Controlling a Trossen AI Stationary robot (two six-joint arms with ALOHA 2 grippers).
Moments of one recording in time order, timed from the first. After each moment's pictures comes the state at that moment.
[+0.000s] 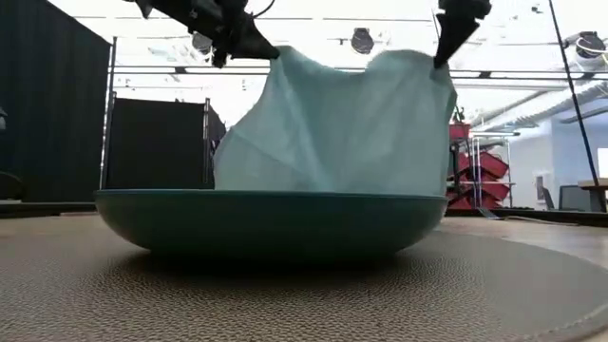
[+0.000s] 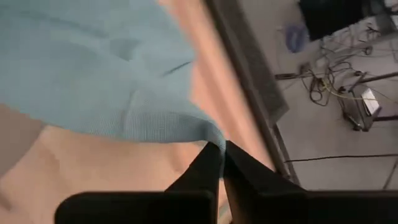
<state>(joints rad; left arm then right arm) 0.40 1.20 0.96 -0.05 -0.02 -0.07 0.01 1.35 1.46 -1.40 0.69 0.32</state>
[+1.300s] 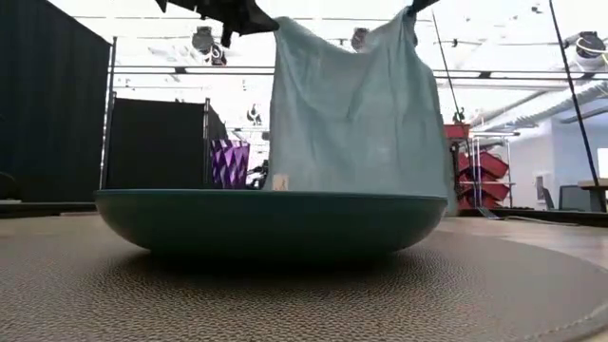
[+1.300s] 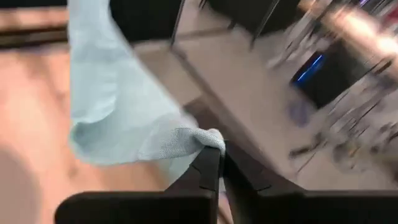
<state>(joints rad) 0.59 1.27 1.19 -0.03 0.22 -0.04 -0.42 1.26 1.72 -1.09 0.31 -0.09</state>
